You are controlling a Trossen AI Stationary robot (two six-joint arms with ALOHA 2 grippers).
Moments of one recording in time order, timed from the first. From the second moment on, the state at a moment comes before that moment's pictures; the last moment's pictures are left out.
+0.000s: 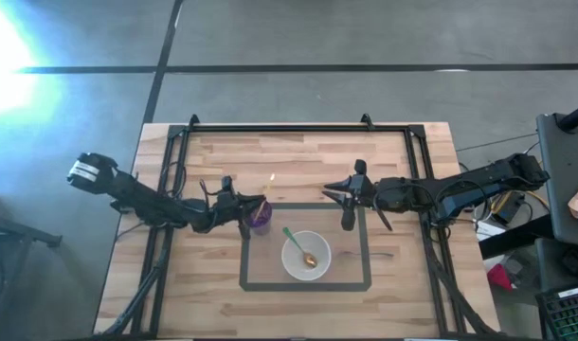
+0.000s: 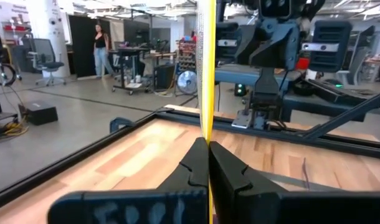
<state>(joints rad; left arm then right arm) -0.28 1.29 0.33 1.08 -0.65 -0.03 0.16 1.13 0.69 0.19 0.43 0.15</state>
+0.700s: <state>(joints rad) -0.28 1.33 0.33 1.06 -0.65 -0.10 0.16 1.13 0.69 0.19 0.43 0.15</state>
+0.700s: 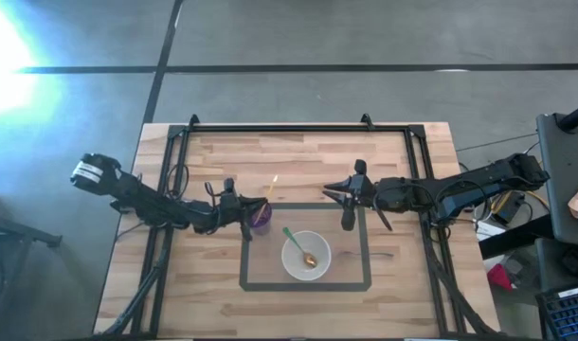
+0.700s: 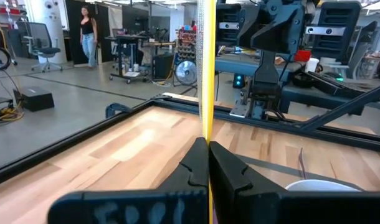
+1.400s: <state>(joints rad) -0.28 1.33 0.33 1.04 -0.65 -0.10 0.16 1.13 0.69 0.18 0.43 0.15</state>
